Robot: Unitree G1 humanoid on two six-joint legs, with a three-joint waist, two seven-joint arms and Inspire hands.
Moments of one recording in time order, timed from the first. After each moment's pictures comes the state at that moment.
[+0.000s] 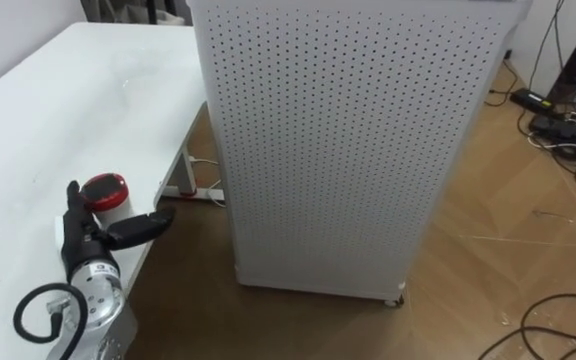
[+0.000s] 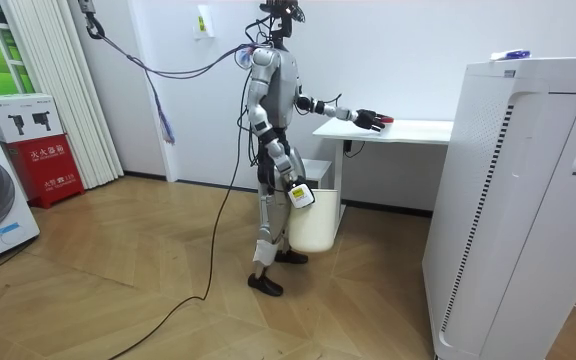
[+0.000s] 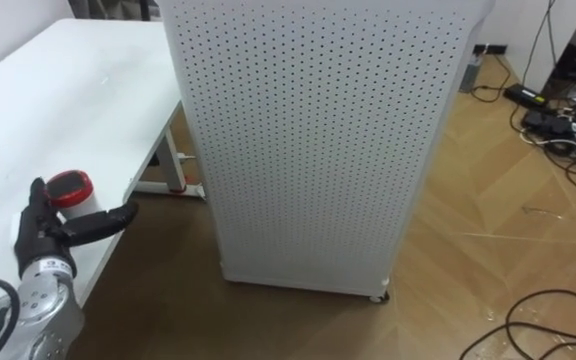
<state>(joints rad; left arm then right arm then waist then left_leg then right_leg) -0.38 0.25 0.06 0.57 -0.32 -0.02 0.46 0.14 -0.23 0.27 0.78 0.11 0.06 0.15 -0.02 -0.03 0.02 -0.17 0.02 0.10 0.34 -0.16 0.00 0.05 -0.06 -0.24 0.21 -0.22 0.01</state>
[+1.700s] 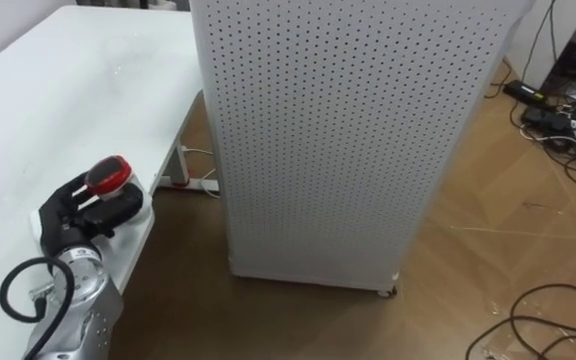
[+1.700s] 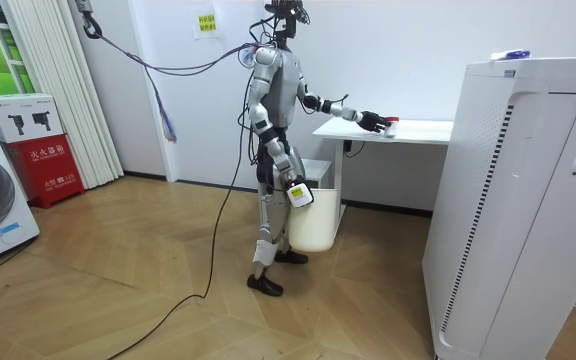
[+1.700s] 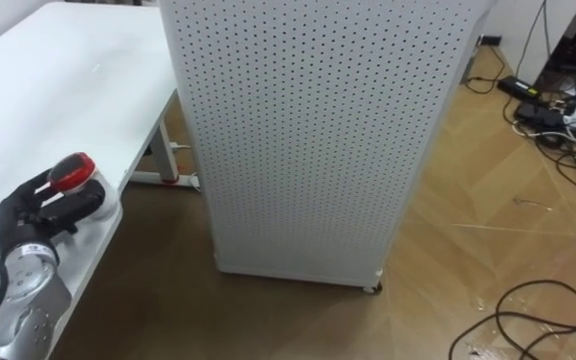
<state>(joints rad) -0.51 0.31 0.07 0.73 -0.43 -0.02 0.50 0.13 -0.24 0.30 0.77 0.16 0.06 0.15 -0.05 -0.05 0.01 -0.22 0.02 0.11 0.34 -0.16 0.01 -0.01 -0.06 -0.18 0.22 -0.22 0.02</state>
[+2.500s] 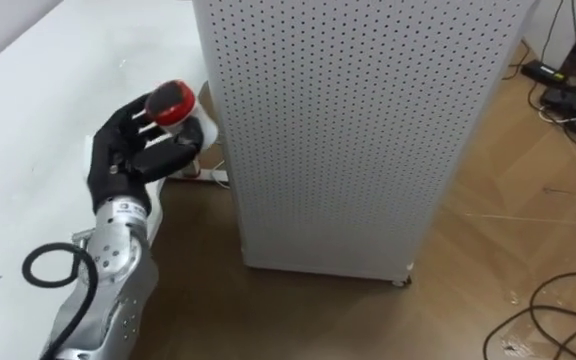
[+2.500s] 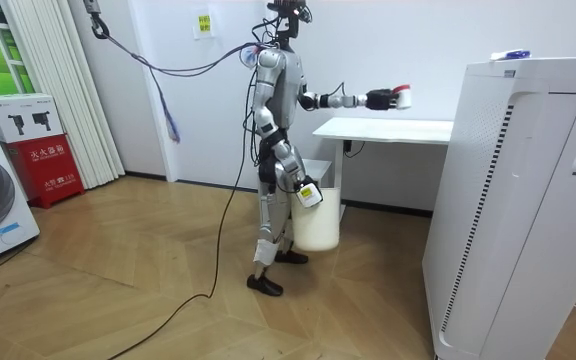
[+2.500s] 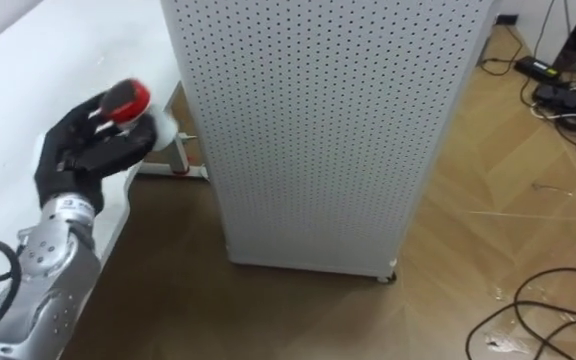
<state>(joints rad) -0.42 0.27 -0.15 0.19 -0.41 -0.05 0.33 0.08 -0.27 0.29 0.76 0.13 0.04 0.14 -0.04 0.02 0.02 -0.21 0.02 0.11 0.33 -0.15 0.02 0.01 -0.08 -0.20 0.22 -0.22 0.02</state>
